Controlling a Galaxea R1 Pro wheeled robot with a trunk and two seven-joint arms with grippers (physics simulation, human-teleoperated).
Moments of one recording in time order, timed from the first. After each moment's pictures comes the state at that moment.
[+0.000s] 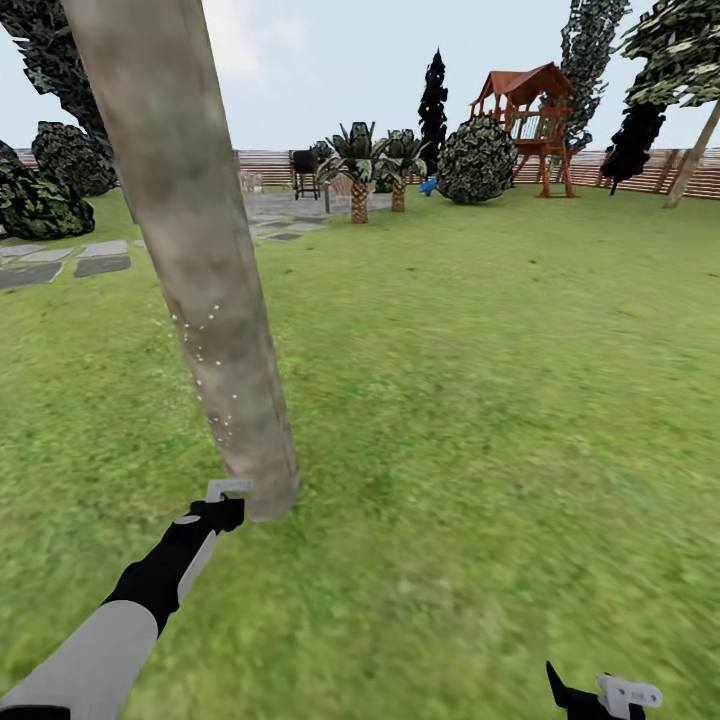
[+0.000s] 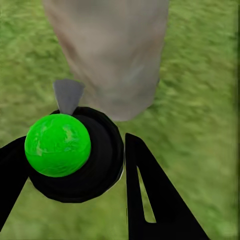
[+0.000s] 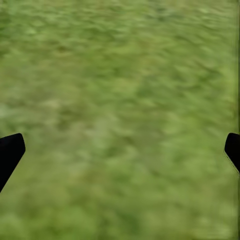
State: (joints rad) left arm -0.70 0.09 -0.05 -0.64 0.10 0.26 0.07; right arm -0.30 -0.10 -0.96 -0.39 0.54 -0.52 0.40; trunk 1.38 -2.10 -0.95
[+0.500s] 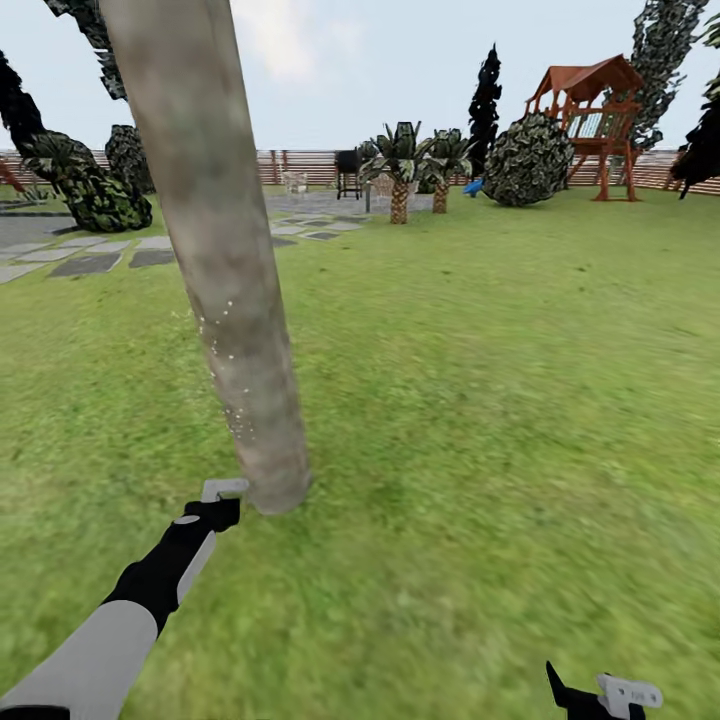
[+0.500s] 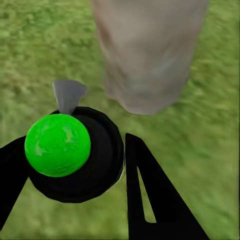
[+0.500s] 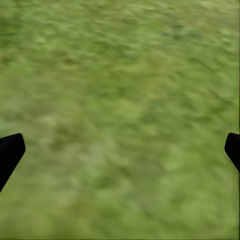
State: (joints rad) left arm -0.70 0.09 -0.05 -0.64 0.10 0.26 0.13; right arm -0.30 -0.10 -0.96 -0.39 0.54 -0.52 0.40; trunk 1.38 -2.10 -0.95
